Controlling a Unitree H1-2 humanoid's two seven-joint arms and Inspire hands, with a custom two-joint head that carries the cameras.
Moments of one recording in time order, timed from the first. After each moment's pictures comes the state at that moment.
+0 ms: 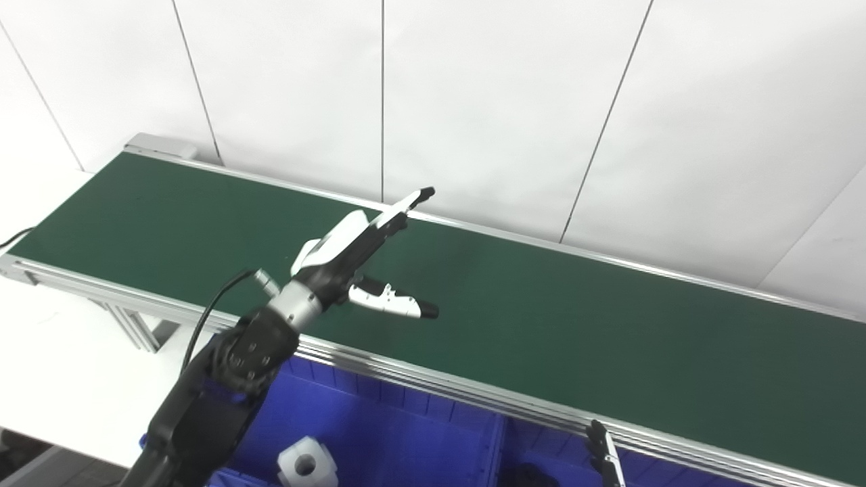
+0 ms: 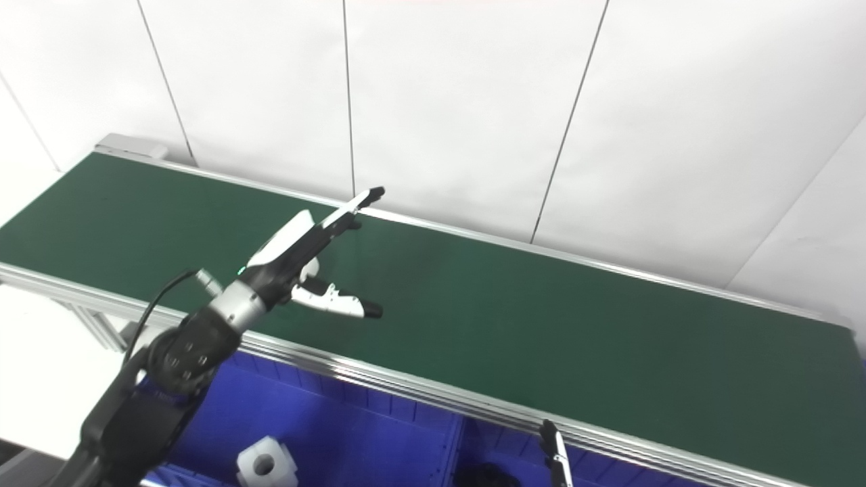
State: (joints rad) left arm -0.34 0.32 -0.16 0.08 0.39 -0.11 -0.24; right arm 0.11 -0.29 0.67 0.33 -0.18 -0.44 -0.73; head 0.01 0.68
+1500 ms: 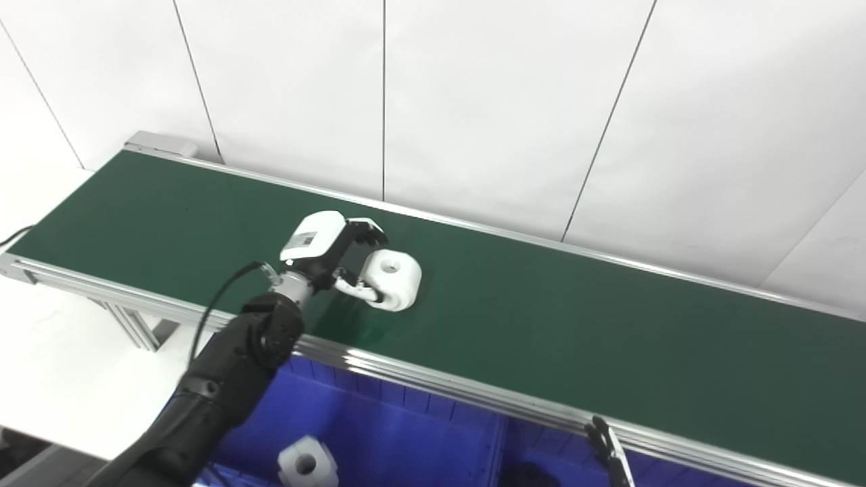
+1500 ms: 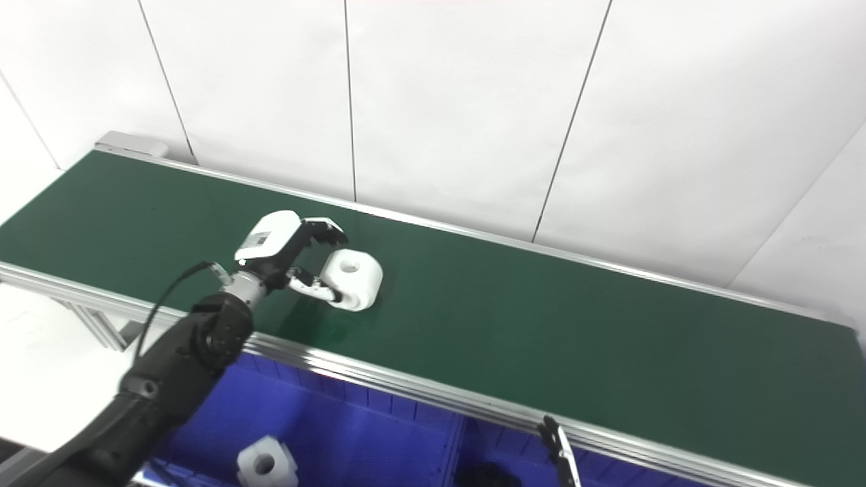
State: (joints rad) left arm -0.45 0.27 -0.24 0.57 0.65 -0.18 0.18; right arm 0.12 -0.30 0.64 0.28 -0.19 -0.44 -0.72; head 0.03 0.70
